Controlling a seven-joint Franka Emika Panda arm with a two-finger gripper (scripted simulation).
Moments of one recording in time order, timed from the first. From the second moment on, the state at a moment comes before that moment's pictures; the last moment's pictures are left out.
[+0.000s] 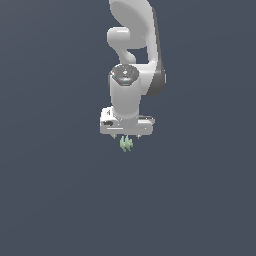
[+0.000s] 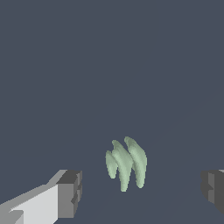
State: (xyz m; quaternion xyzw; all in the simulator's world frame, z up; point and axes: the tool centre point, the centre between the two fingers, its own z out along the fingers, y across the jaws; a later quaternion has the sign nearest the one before) arm -0.012 -0.007 0.152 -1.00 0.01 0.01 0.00
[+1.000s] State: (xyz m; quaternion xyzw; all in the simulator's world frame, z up) arm -0.009 -0.025 0.155 -1.00 0.01 0.01 0.01
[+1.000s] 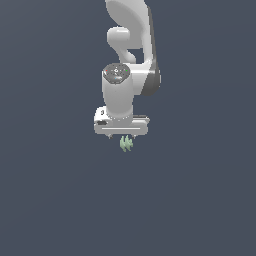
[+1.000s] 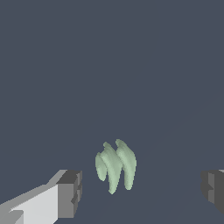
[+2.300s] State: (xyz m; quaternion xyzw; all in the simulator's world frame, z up) arm -0.049 -0.011 0.086 -0.99 -0.11 0.00 0.00
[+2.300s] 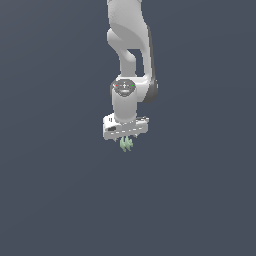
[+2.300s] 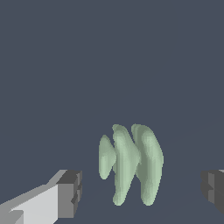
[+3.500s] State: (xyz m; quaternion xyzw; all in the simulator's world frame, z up) arm -0.050 -0.011 0.041 -0.99 -0.11 0.00 0.00
